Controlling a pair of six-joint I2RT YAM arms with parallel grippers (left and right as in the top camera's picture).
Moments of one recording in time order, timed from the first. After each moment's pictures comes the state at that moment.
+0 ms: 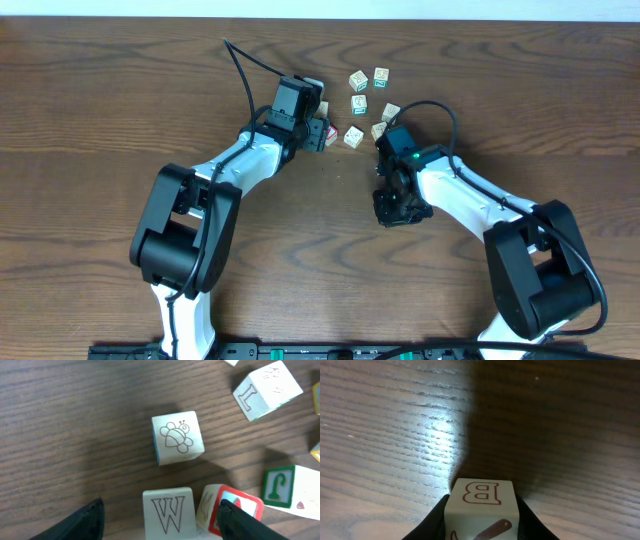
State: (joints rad) left arm -0.39 2.02 1.25 -0.10 0.03 -0.07; right arm 0.44 1.84 1.06 -0.78 -0.12 0.30
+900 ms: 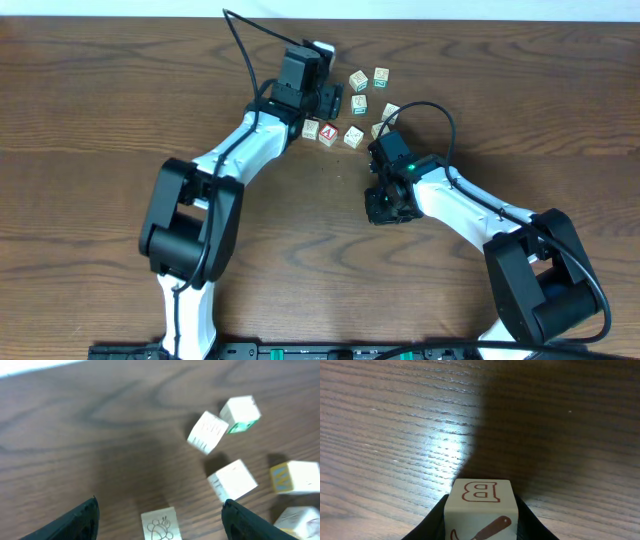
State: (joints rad) left arm -0.39 2.10 1.45 -0.08 0.04 -0.07; right arm 0.49 1.81 1.01 -0.65 -0.12 0.38
